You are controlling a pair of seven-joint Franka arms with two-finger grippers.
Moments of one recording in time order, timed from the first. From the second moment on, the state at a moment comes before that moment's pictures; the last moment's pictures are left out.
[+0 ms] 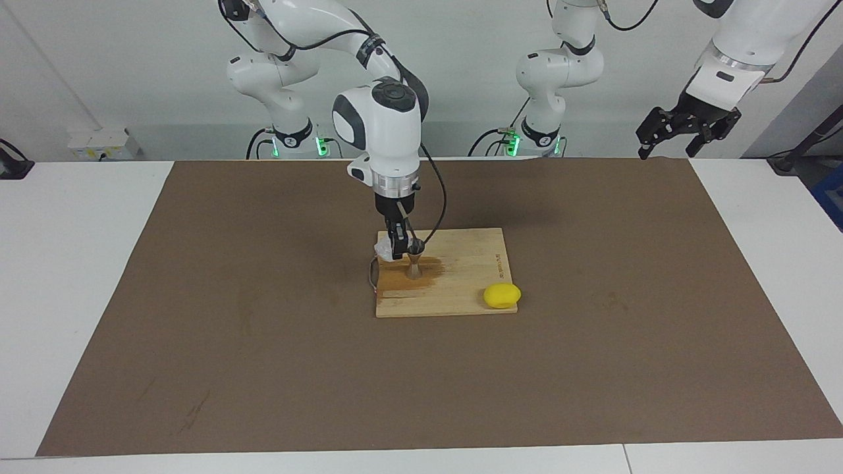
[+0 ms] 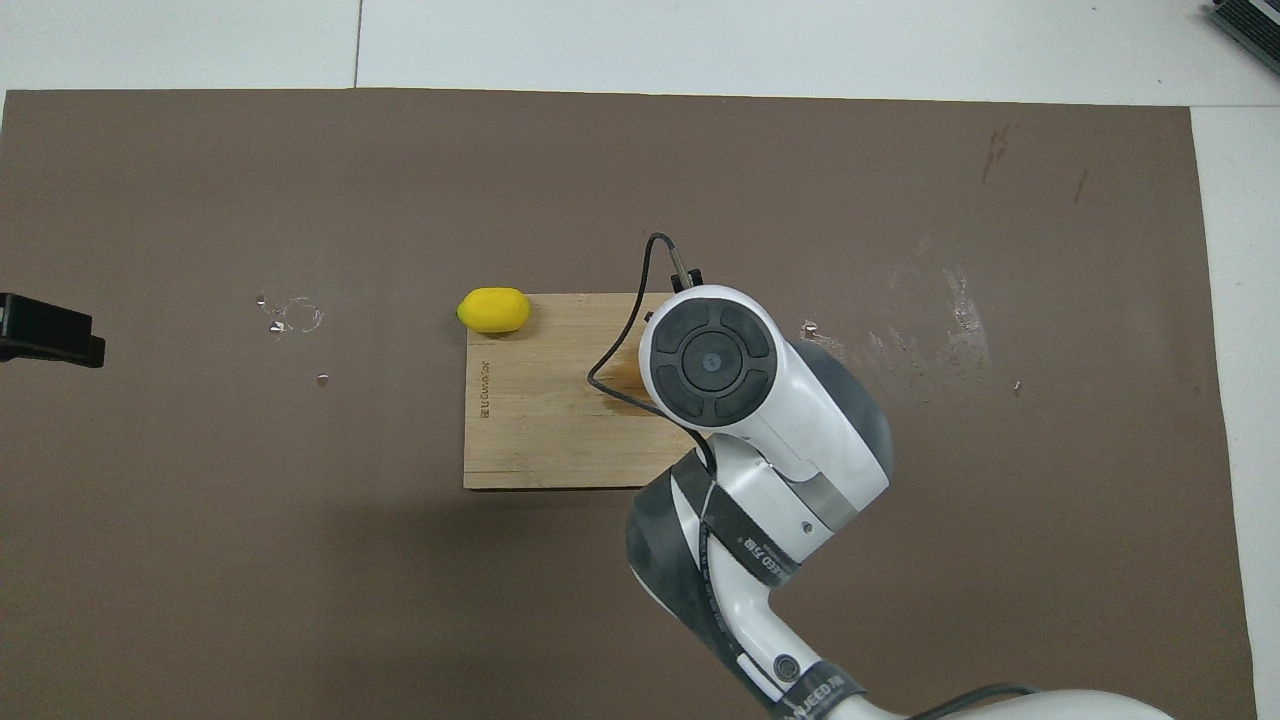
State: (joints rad) left arm 0.07 -0.06 -0.10 -1.54 0.00 1.45 0.00; right arm 0.50 0.26 0.11 -1.73 -0.29 2.09 2.04
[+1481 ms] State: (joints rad) left arm 0.07 -0.06 -0.10 -1.54 0.00 1.45 0.00; right arm 0.52 0.25 0.11 -1.75 -0.29 2.09 2.04
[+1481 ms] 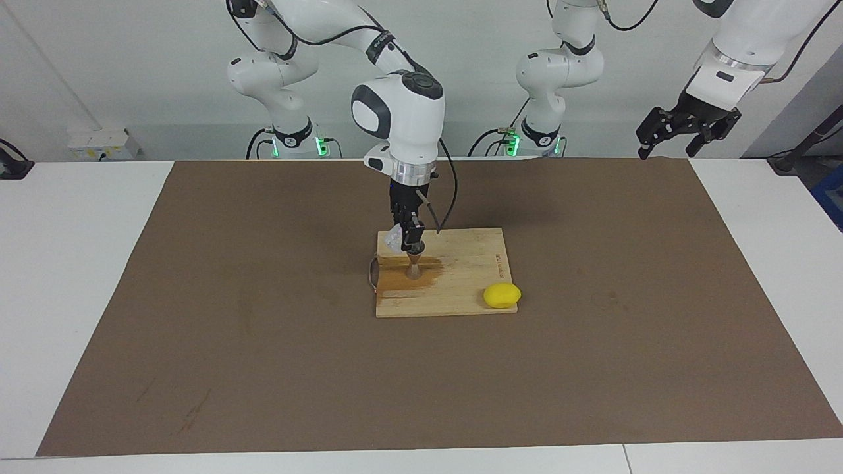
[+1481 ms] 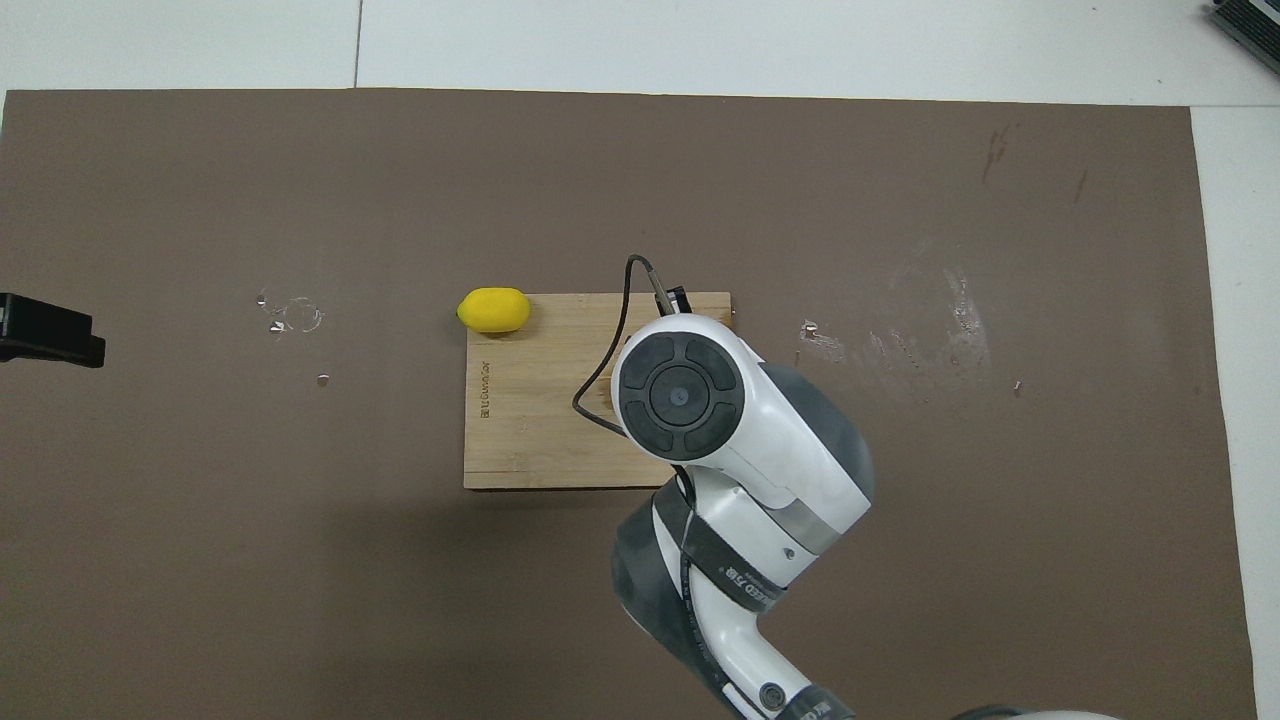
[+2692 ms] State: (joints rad) left arm 0.07 -0.06 -0.10 -1.54 0.00 1.45 0.00; right arm 0.37 0.26 0.10 -1.77 0.03 2.11 1.98
